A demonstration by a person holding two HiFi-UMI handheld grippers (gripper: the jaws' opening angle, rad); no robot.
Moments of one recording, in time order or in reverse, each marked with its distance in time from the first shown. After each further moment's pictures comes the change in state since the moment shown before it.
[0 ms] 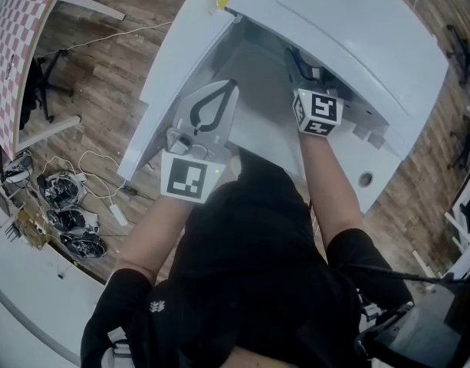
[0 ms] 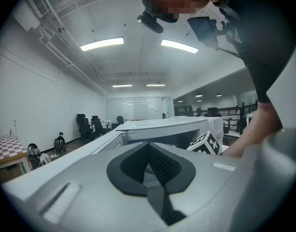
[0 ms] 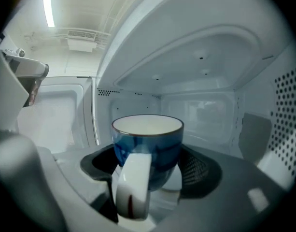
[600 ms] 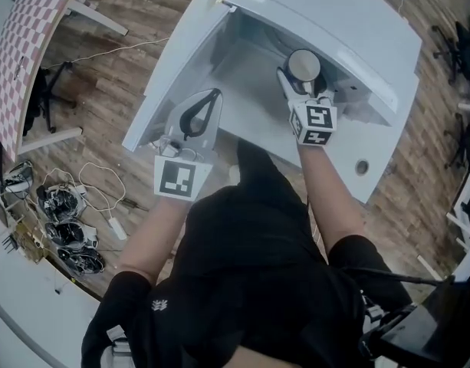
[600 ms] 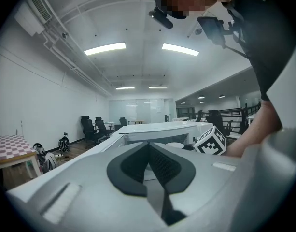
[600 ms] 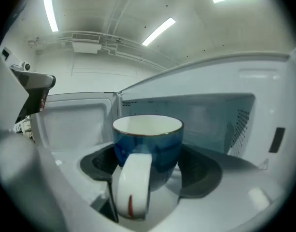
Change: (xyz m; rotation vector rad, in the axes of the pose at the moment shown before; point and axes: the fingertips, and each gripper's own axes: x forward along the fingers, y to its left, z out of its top) left arm -0.077 -0.024 0.024 -0.024 -0.046 0.043; right arm -0.089 0.030 0.012 -0.005 0.031 0.069
